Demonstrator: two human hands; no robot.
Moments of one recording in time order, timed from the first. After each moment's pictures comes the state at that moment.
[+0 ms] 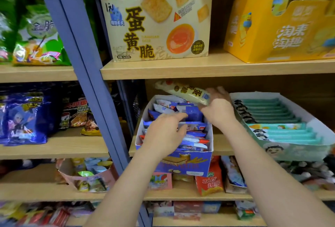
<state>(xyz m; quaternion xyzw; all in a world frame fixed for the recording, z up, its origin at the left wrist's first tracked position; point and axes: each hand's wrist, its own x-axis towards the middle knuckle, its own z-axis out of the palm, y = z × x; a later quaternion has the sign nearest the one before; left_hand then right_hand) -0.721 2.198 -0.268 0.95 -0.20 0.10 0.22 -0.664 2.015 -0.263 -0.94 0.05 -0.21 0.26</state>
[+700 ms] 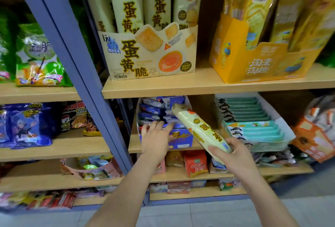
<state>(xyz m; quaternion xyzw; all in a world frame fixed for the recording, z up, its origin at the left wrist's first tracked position) -0.718 2.197 -0.279 0.99 -0.14 0.04 0.02 -0.826 1.992 -0.245 -0.83 0.22 -0.04 0.52</state>
